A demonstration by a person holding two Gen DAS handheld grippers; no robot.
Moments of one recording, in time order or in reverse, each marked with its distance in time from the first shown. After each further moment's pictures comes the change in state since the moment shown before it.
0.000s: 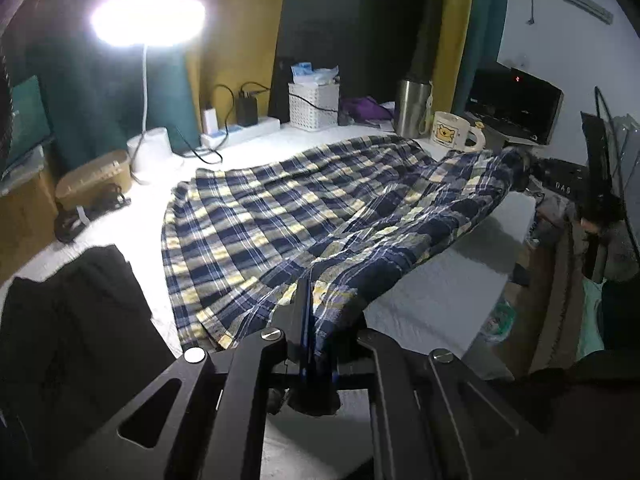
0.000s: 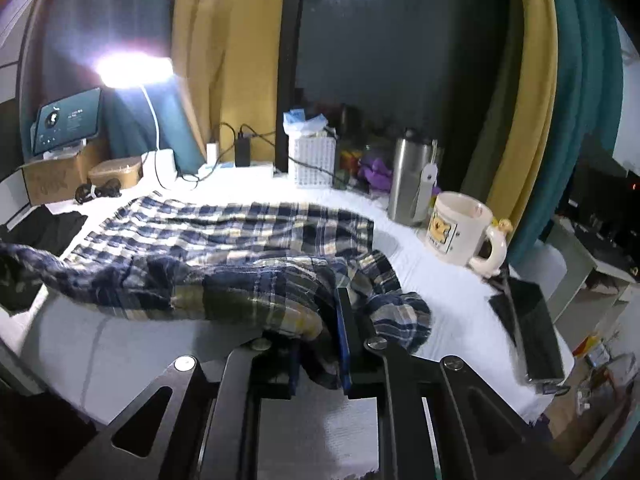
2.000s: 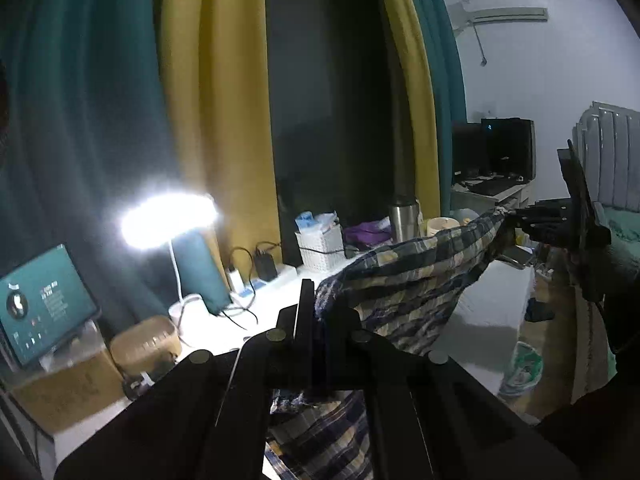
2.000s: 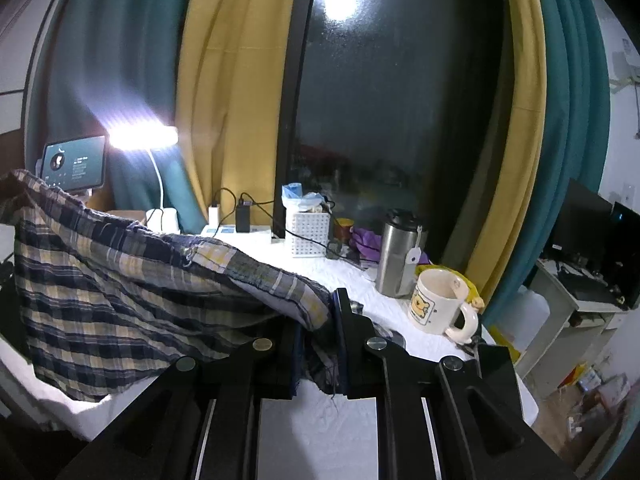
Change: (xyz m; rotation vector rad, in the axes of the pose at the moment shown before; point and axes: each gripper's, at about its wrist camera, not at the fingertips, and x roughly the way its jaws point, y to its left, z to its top) left arm -0.094 0.008 0.097 0.224 -0.388 0.060; right arm -0.040 0.003 0.068 -0.012 -0.136 -0.027
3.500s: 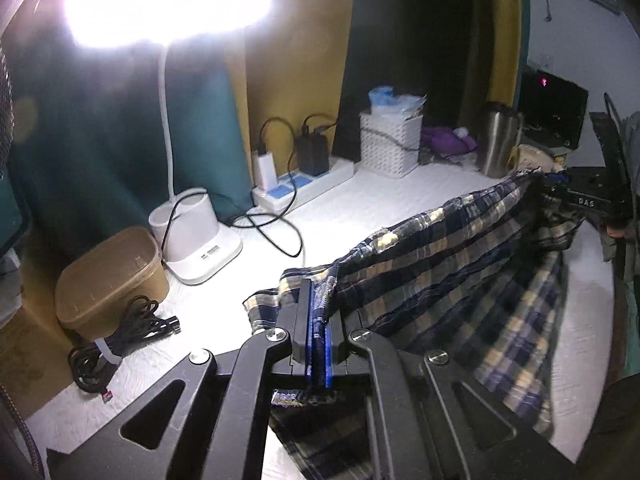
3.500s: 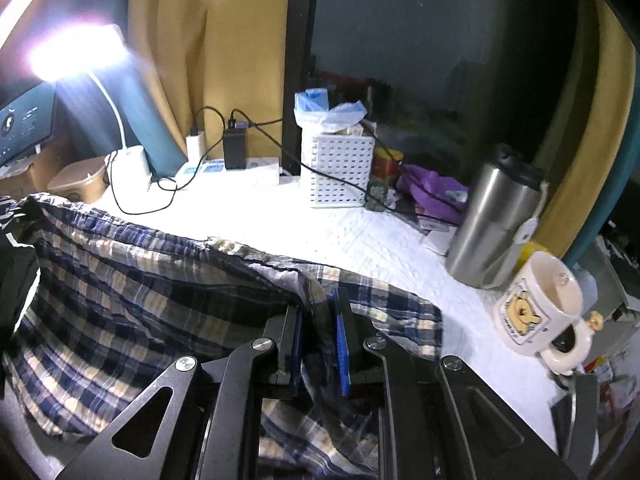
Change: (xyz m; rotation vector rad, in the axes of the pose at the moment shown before) left arm 0.199 0.107 -0.082 -0.140 0.351 0.016; right arm 0.233 0.028 0.001 -0.016 0.293 0.074
